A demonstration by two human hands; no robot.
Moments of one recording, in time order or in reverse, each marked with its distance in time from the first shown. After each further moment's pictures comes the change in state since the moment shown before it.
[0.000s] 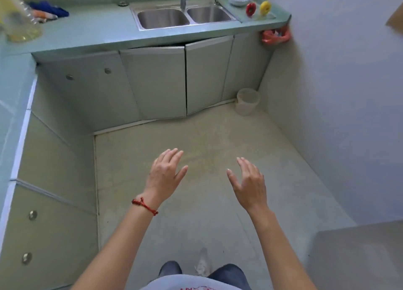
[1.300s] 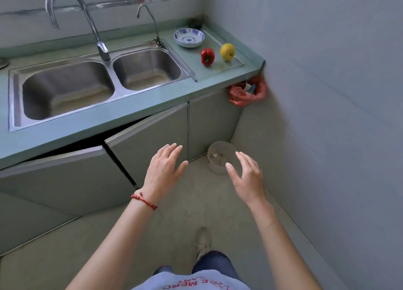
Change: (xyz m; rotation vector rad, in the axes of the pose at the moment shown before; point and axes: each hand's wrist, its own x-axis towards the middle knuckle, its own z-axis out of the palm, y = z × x) left_hand 0.750 0.071 0.092 -0.038 -0.044 0.136; right_hand 0.706 0.150 -0.045 0.165 0.117 0.171
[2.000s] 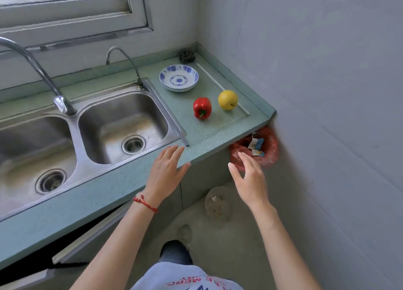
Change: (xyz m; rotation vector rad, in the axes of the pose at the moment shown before) left_hand 0.352 -0.023 0.008 -0.047 -0.006 0.035; right_hand 0.350 -0.004 0.021 0.030 0.005 0.001
